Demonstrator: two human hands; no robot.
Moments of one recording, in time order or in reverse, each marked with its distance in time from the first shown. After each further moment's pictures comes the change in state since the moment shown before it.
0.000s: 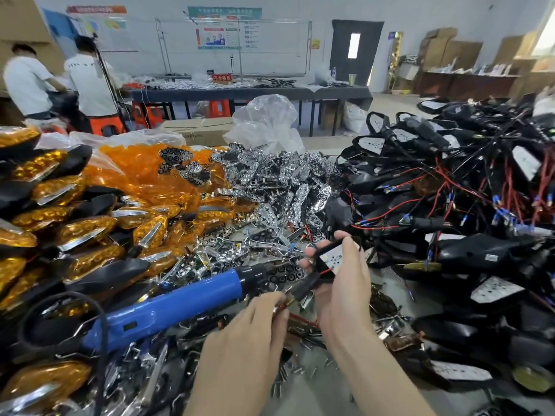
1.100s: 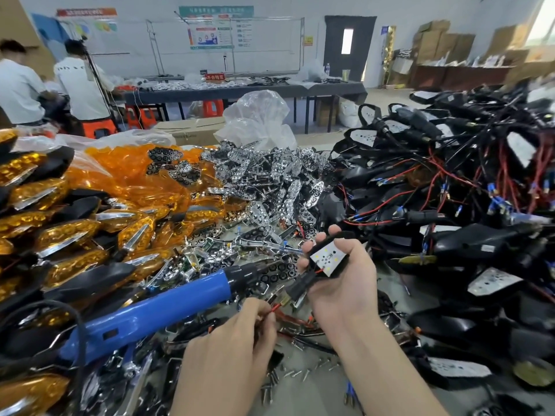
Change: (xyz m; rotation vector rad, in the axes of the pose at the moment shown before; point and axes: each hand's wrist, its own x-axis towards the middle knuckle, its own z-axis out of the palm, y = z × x) left_hand -0.001 -0.011 0.010 0.083 0.036 -0.044; right_hand 0.010 -0.011 -0.009 0.296 -0.110 0.258
